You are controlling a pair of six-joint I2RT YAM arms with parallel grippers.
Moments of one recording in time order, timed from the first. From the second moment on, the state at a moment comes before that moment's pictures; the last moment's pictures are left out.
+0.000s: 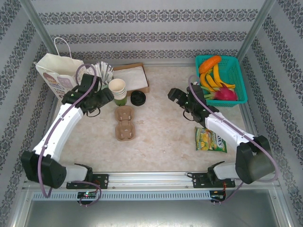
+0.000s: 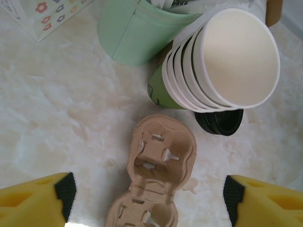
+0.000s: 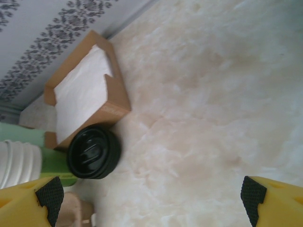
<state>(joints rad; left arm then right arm) -0.21 1.34 1.31 -0.94 -0.07 -0.75 0.38 1.36 0.89 -0.11 -0.02 0.84</state>
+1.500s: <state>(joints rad) -0.21 1.77 1.68 -0.95 -0.11 -0.63 0.38 1.24 1.03 -0.41 0.04 0.67</state>
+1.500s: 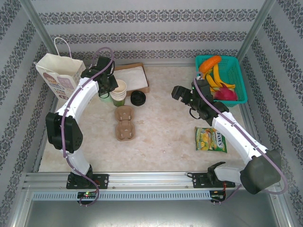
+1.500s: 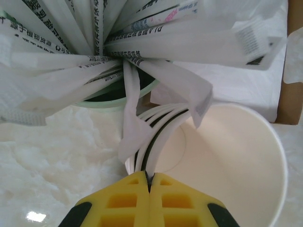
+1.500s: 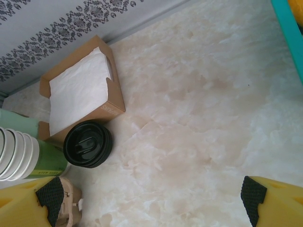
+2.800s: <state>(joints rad) -0.14 1.42 1.64 -0.98 0.01 -0.62 0.45 1.37 1.14 -0.43 0.03 0.61</state>
